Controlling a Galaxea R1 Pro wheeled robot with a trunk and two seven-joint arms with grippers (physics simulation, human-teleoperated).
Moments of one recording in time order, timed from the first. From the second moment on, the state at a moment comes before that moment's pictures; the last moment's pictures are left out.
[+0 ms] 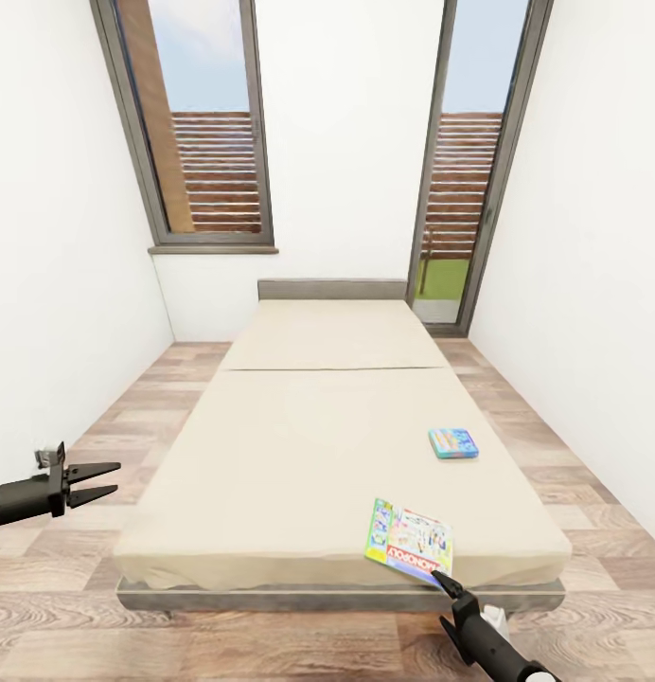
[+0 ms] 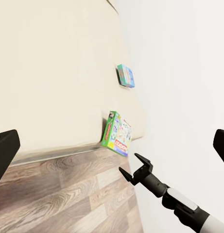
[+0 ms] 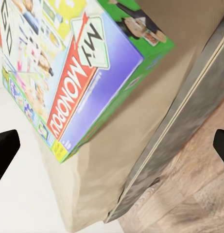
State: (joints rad) left arm -0.66 0.59 0.35 -0.72 -0.02 0.99 -1.57; right arm -0.33 -0.02 -0.53 -0.49 -0.72 0.52 0.58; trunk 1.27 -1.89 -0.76
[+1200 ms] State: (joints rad) left arm -0.66 0.59 0.35 -0.72 -0.02 0.99 -1.57; right arm -0.33 -0.03 -0.53 -0.49 -0.72 0.52 0.57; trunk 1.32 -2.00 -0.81
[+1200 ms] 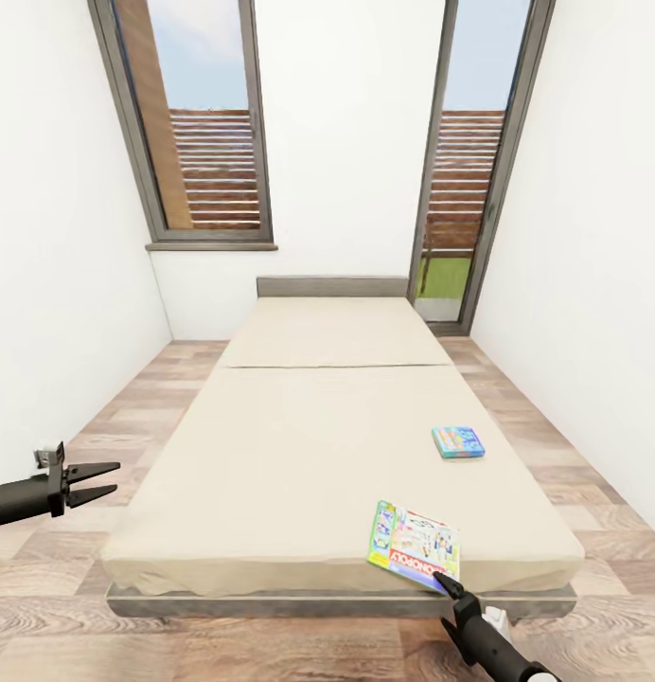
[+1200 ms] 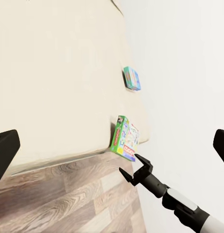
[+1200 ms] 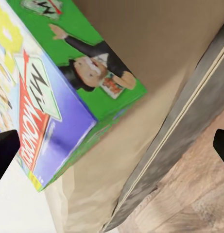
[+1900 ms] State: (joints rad) left arm -0.66 0.59 0.35 -0.72 -0.02 0.99 -1.57; right arm -0.33 -0.03 -0.53 -0.49 -0.73 0.52 0.58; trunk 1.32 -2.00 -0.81
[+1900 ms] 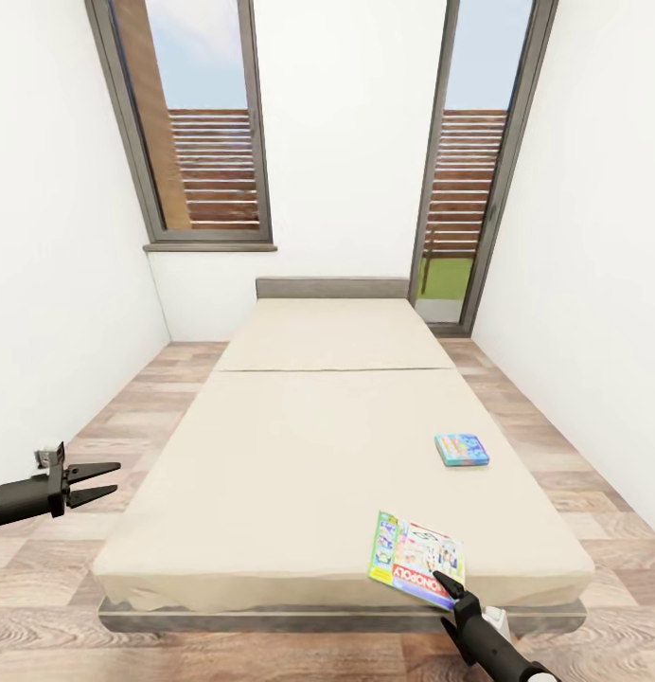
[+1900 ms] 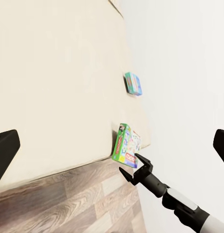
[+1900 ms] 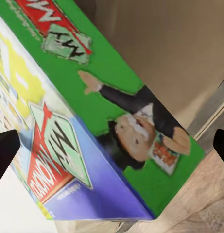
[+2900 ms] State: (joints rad) left arm -0.66 0.59 0.35 -0.72 -0.02 0.99 -1.57; right arm -0.33 -0.03 -0.53 -0.49 -0.72 0.52 0.58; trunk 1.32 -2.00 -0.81
